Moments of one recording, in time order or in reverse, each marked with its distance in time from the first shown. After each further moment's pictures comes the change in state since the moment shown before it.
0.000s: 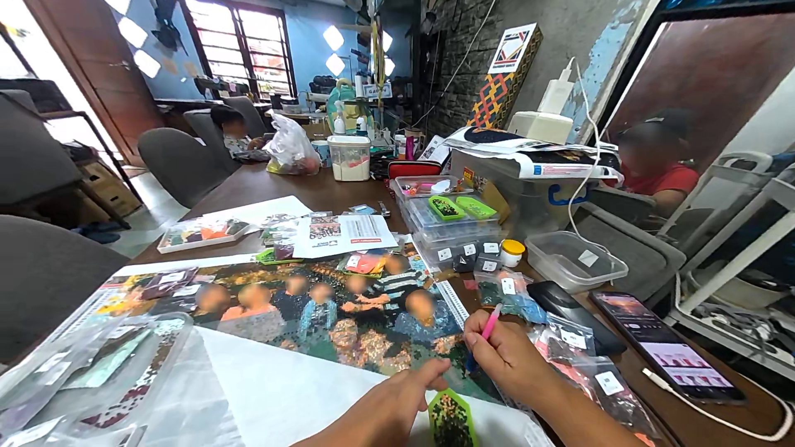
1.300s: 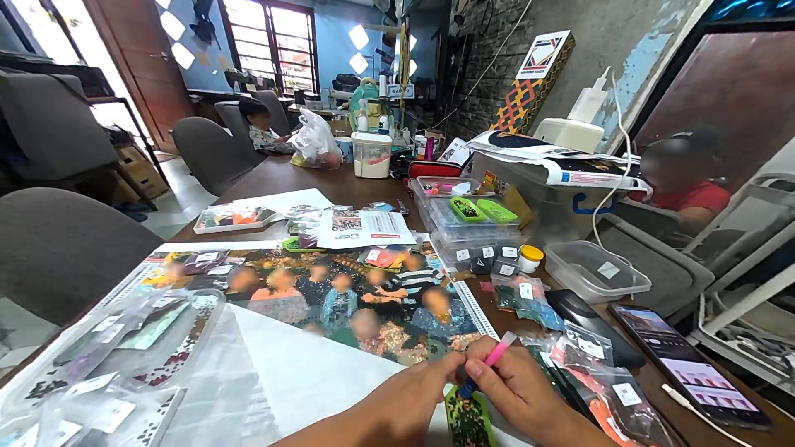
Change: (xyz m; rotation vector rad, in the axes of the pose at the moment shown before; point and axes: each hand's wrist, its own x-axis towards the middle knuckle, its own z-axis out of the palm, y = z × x) left_hand 0.003 -0.004 0.004 0.049 0.038 0.023; right_hand -0.006 -0.017 0.023 0.227 -0.031 -0.268
